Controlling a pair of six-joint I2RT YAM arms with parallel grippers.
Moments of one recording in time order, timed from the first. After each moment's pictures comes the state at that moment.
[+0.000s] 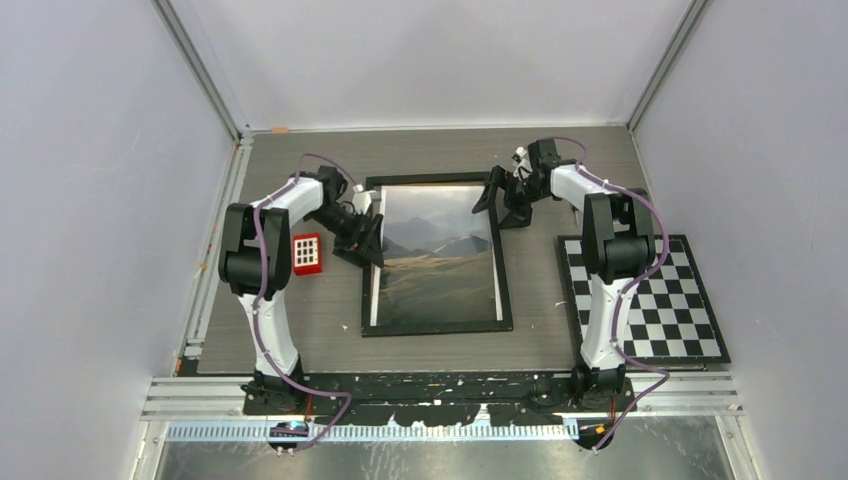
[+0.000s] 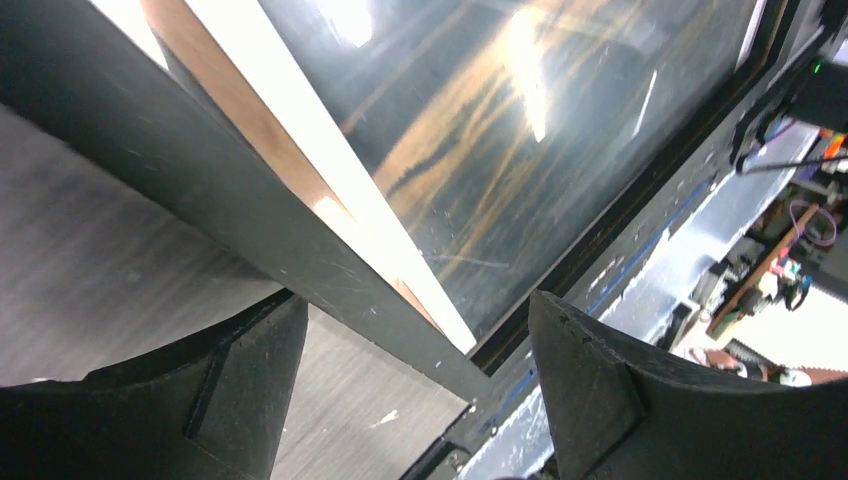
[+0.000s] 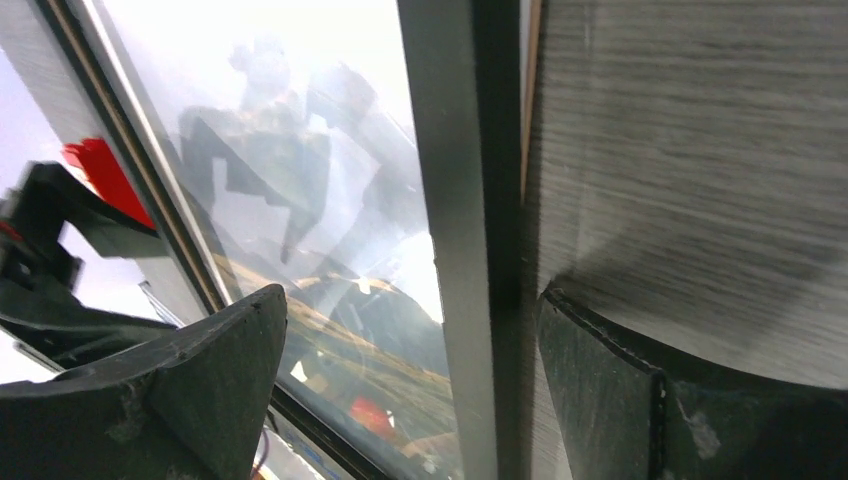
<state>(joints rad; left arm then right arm) -0.18 2.00 1.39 -0.99 0.70 0.25 0.13 2.11 1.50 -0.52 -0.58 0.45</state>
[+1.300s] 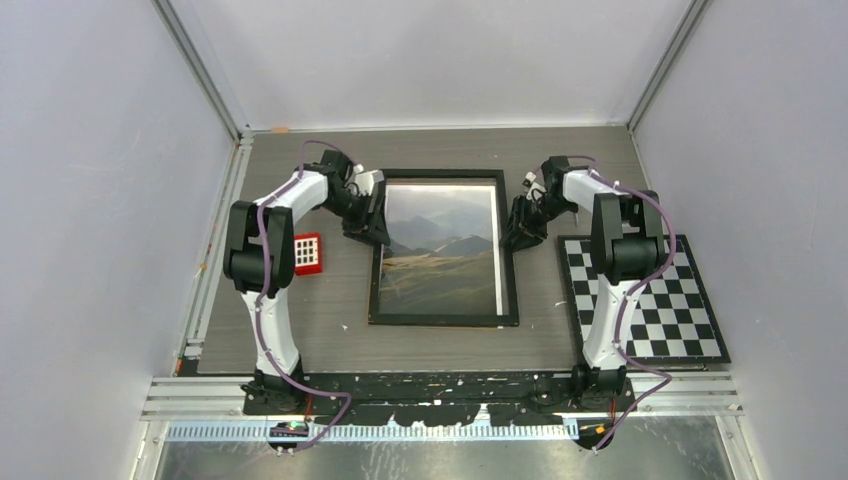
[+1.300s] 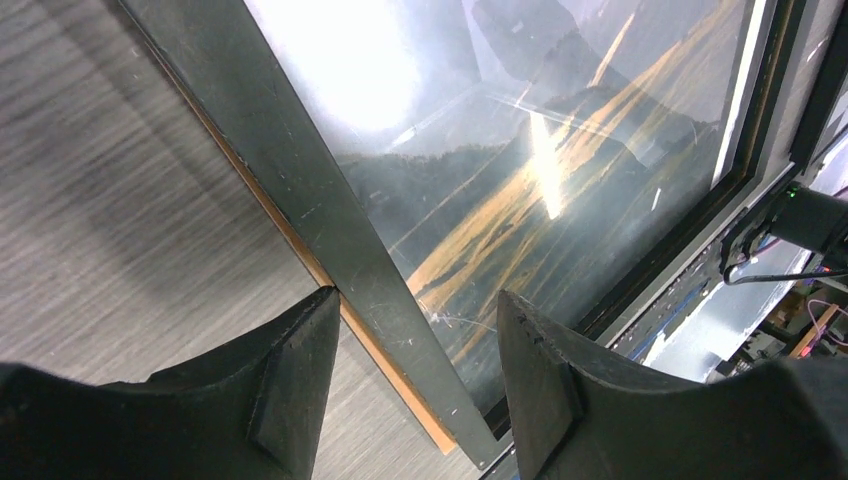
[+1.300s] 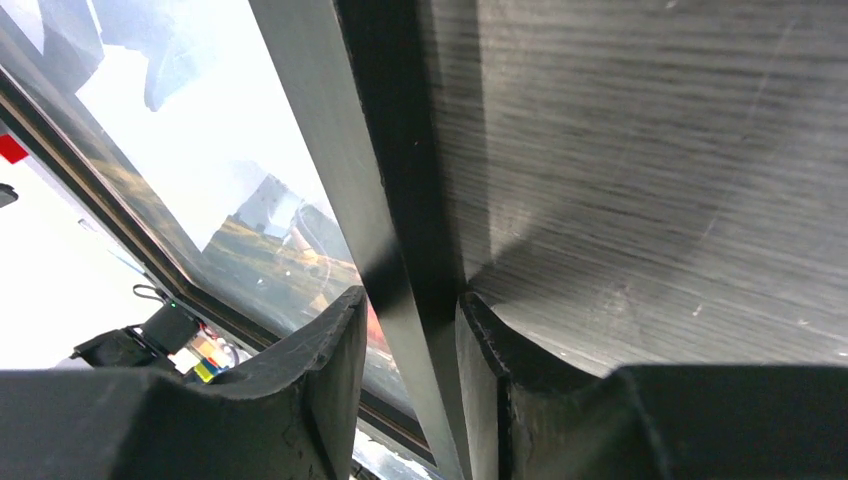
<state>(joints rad) -0.20 2.01 1.47 -0.80 0.66 0.06 0.07 2.07 1.42 -0.80 -0.57 0.25</state>
